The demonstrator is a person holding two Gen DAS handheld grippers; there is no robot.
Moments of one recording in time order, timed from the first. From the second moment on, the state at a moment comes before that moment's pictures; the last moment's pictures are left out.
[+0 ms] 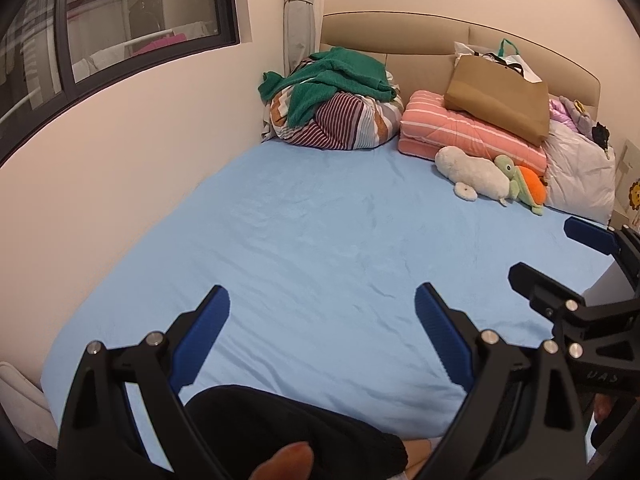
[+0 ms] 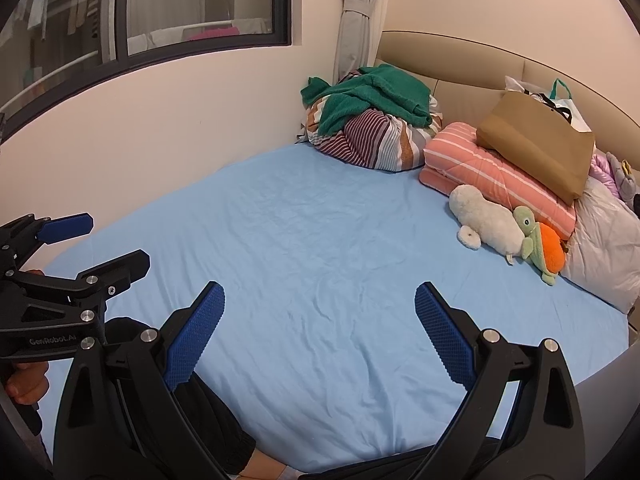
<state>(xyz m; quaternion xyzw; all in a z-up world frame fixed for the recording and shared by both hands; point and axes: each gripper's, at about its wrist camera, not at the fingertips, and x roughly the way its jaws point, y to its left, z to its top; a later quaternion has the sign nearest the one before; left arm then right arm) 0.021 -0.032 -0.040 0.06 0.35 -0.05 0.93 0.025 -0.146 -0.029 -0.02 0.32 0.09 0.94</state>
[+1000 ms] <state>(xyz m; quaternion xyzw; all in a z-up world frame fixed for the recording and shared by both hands) 0.014 -0.030 -0.036 0.06 0.34 -0.06 0.94 0.019 -0.148 -0.024 -0.03 0.32 0.09 0.94</state>
